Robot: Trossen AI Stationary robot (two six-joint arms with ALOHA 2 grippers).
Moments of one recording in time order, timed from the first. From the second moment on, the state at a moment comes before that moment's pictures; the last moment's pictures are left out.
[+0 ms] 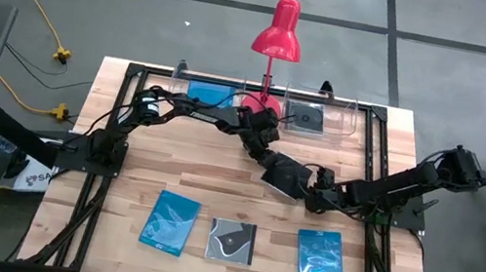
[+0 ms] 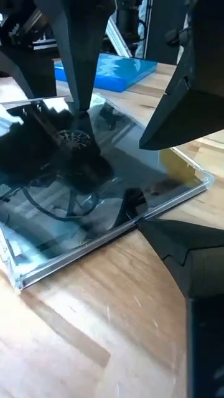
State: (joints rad) left arm 0.26 2.26 1.55 -0.12 0.67 -0.66; right arm 0.24 1.38 0.38 -0.10 0.44 1.81
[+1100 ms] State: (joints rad) left arm 0.26 2.18 1.56 -0.15 0.72 -0.56; right arm 0.28 1.36 0.38 -0.10 0.43 1.73
